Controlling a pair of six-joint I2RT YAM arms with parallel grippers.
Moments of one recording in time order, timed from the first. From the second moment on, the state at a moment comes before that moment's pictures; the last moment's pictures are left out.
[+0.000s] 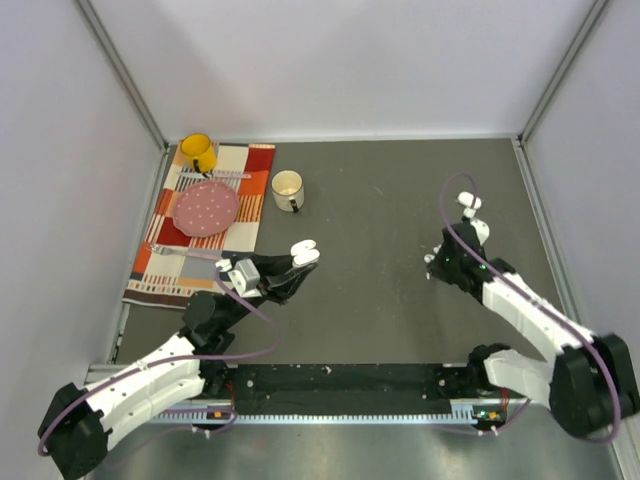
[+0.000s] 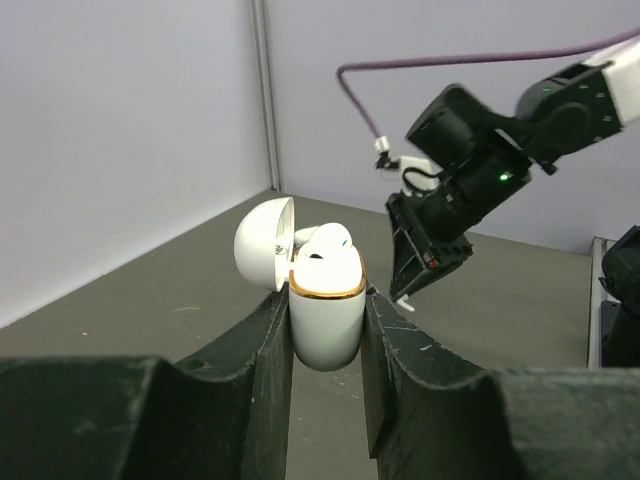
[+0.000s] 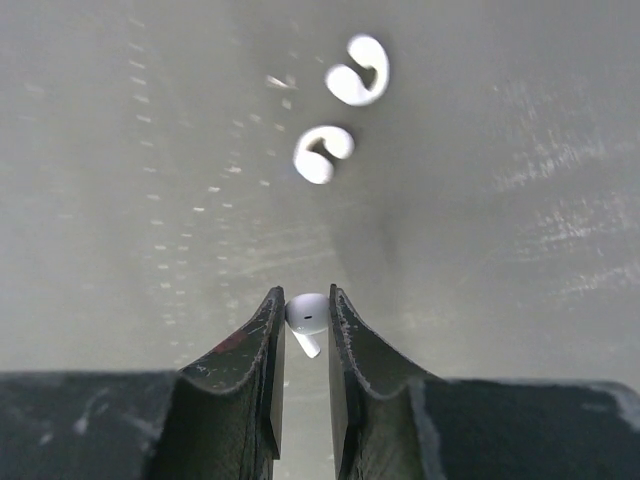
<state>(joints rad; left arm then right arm) -0.75 0.64 0.20 0.87 0.27 -0.08 0.33 1.14 0.61 -0.41 0.21 0.73</state>
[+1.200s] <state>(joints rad) -0.75 0.72 0.20 0.88 0.33 -0.11 0.49 0.53 0.33 0.57 -0.04 0.73</state>
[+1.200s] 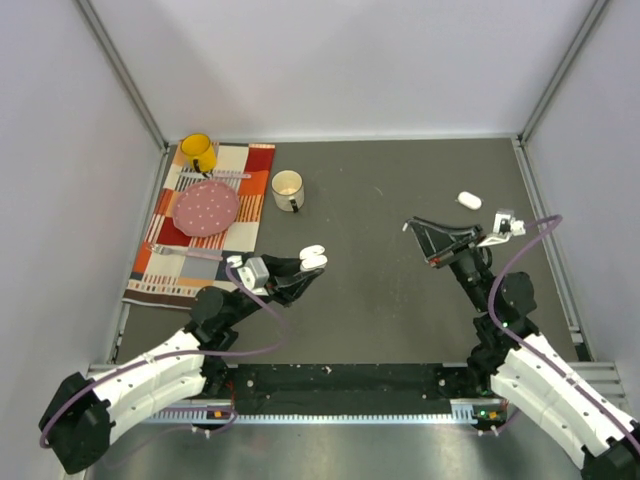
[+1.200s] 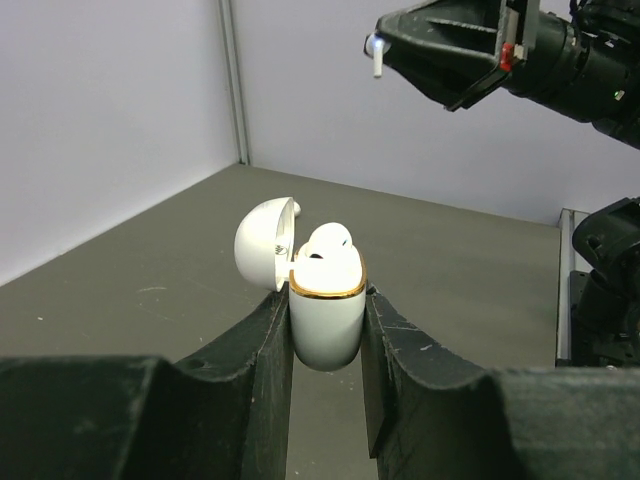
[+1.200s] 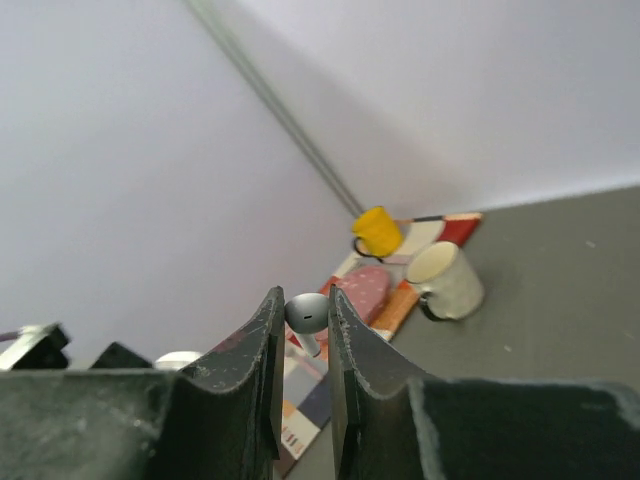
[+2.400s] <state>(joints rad) -0.75 0.74 0.20 0.93 0.36 -0.11 1.08 1.21 0.45 1.28 0.03 0.56</state>
